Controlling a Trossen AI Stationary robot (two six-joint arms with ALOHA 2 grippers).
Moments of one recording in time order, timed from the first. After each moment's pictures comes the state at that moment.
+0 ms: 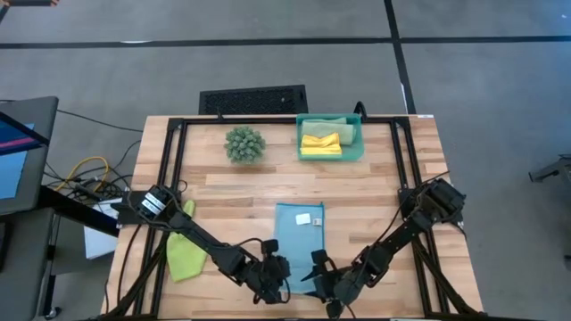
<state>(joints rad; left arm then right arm) -0.60 2.07 1.30 -0.15 -0.45 -0.54 0.74 1.95 1.00 0.29 0.41 0.20</state>
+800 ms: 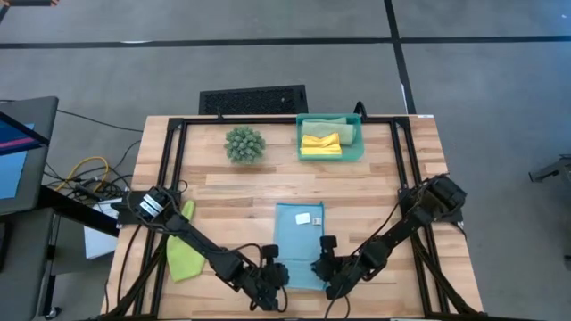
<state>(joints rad) -0.63 2.07 1.34 -0.17 -0.46 -0.49 0.71 1.91 0.96 0.00 0.46 0.37</state>
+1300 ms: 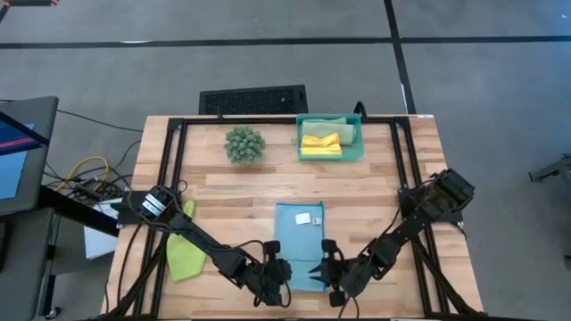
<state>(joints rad) -0.60 2.08 1.34 -0.17 -0.48 -0.48 0.74 1.84 0.91 0.21 0.47 0.36</state>
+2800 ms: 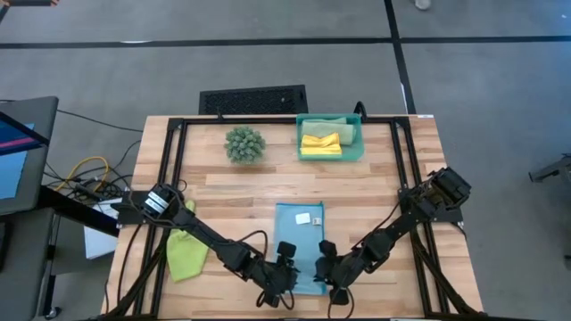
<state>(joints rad) -0.56 2.08 1.34 -0.02 -0.33 -0.02 0.67 1.84 0.91 0.14 0.16 0.50</state>
